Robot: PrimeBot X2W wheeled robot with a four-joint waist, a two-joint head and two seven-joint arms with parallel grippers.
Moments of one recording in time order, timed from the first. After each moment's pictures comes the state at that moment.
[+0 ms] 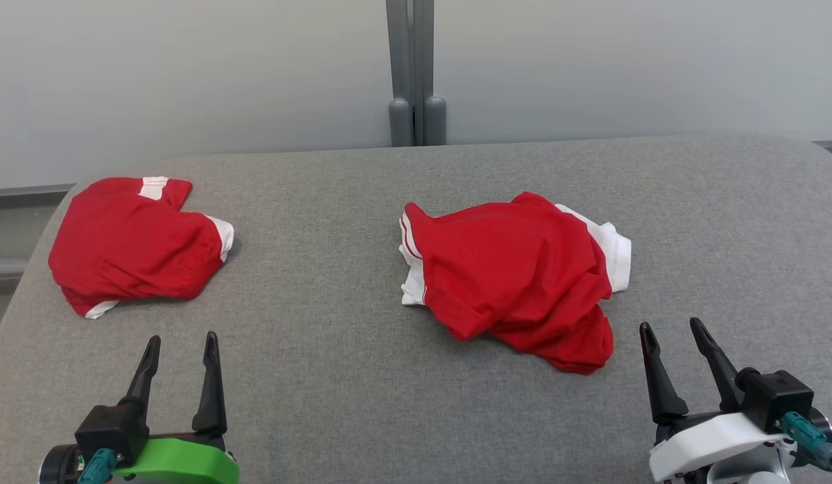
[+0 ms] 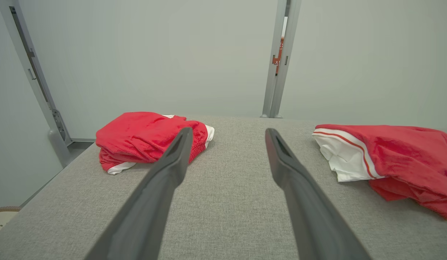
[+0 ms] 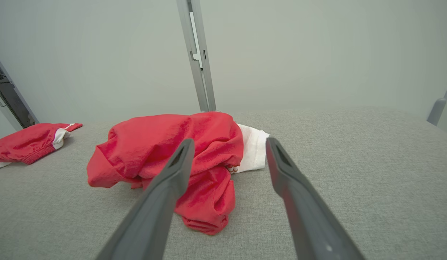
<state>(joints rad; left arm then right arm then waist) 0.00 0.12 -0.03 0.21 -0.24 -0.08 -0.26 0.04 -0.14 0.06 0.16 0.25 0.13 -0.26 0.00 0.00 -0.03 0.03</state>
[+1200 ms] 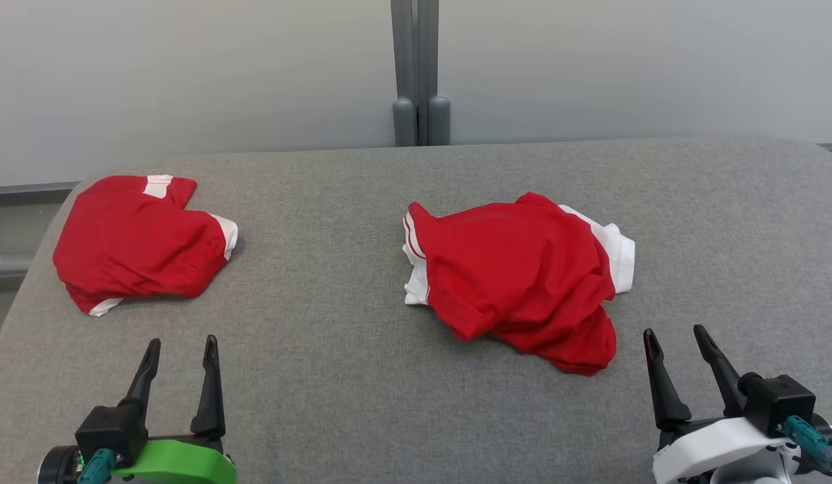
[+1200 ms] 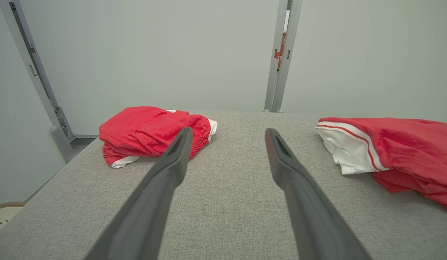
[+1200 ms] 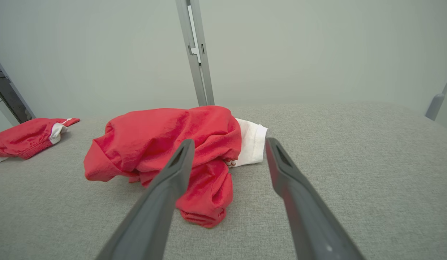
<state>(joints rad) 0.00 0.13 -0.03 0.23 -0.23 -0.09 -0.26 0.06 -0.13 0.05 0.16 0.24 0.13 -0.24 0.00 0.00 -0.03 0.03</state>
